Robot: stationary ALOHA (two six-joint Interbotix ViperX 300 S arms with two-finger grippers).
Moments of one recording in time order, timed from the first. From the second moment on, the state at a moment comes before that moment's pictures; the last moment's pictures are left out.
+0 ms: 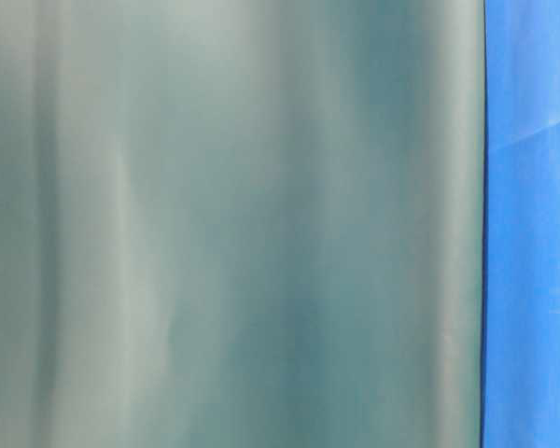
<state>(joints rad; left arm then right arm) 0.00 -0.96 1.17 0.00 -0.30 0.00 0.00 -0.96 1.17 0.00 -0.29 0.00</state>
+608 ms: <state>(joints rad) 0.00 -0.97 1.17 0.00 -0.26 -0.01 0.00 -0.94 1.15 0.00 -0.23 0.00</state>
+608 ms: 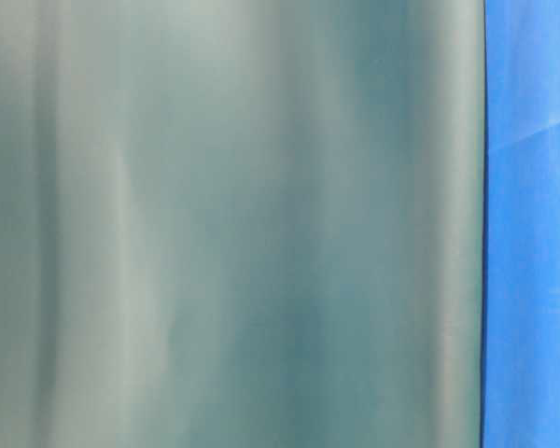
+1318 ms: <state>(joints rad) -0.02 -0.97 1.17 0.00 -0.26 -0.02 -0.02 -0.94 1.15 0.00 -0.23 0.03</state>
